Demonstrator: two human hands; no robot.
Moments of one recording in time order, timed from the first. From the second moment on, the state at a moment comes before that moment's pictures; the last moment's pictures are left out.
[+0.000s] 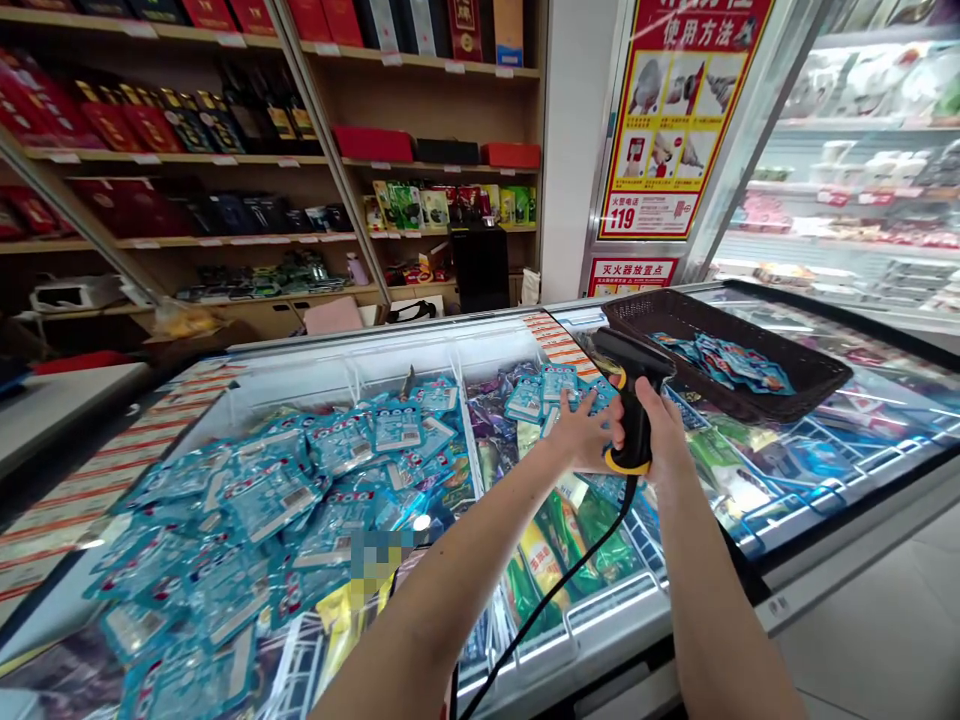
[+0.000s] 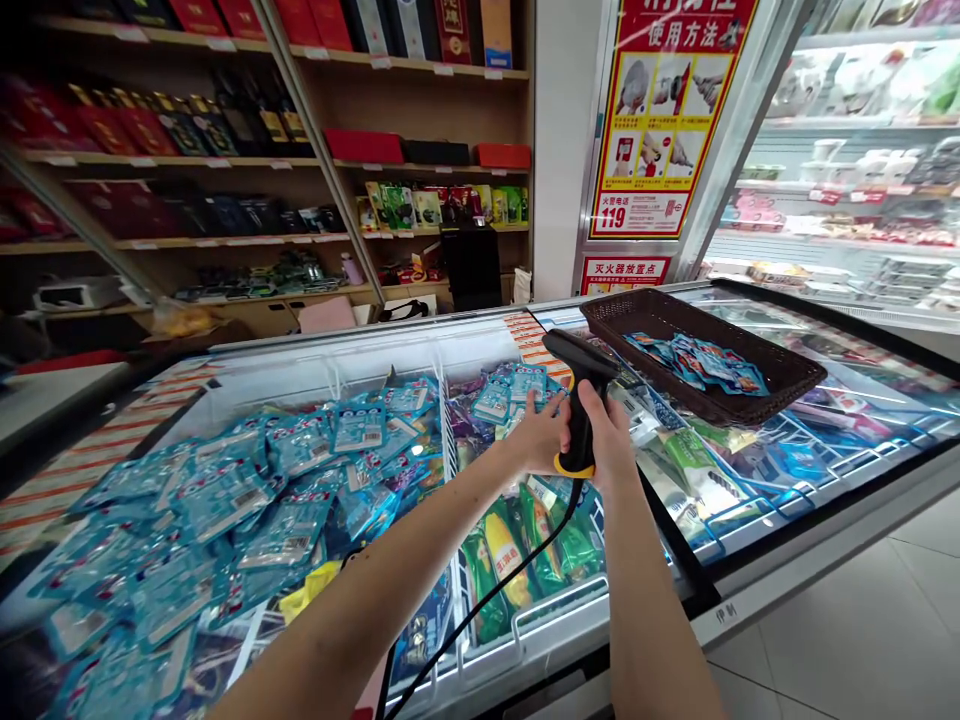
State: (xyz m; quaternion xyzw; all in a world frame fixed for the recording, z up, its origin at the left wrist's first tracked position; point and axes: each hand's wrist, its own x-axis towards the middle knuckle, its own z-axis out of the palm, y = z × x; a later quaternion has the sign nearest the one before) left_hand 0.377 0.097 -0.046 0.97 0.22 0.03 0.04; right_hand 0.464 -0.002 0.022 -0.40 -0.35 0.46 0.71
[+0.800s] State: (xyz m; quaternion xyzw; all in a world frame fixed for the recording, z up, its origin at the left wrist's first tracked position) left_hand 0.304 0.149 -0.020 0.84 0.52 0.16 0.01; right_hand 0.452 0.007 0.011 -0.48 -0.34 0.43 0.69
